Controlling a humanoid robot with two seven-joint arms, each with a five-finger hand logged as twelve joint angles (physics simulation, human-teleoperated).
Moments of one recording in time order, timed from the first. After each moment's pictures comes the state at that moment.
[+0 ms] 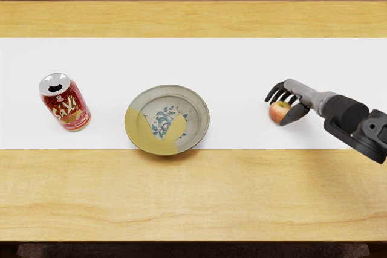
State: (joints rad) left arm -0.06 0.00 0.34 -0.18 0.29 0.07 0.18; right arm 0.80 -0.67 0.39 1.41 -1.11 -0.07 -0.37
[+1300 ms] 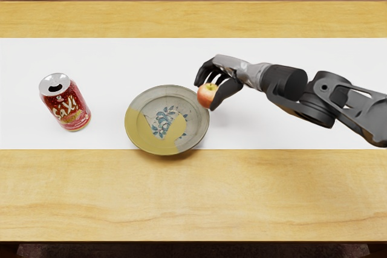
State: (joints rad) left arm -0.06 0.00 0.34 -0.18 0.29 0.07 0.18; right arm 0.98 -0.41 0.46 1.37 -0.96 0.09 -0.38
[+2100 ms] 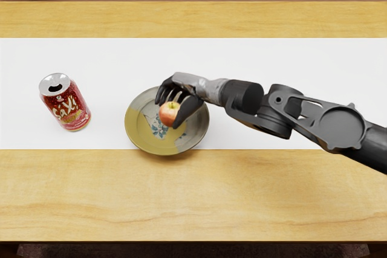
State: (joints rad) left arm -0.06 0.00 0.34 -0.18 0.29 0.07 0.18; right arm 0.99 -0.22 0.42 1.31 -0.96 0.08 -0.38
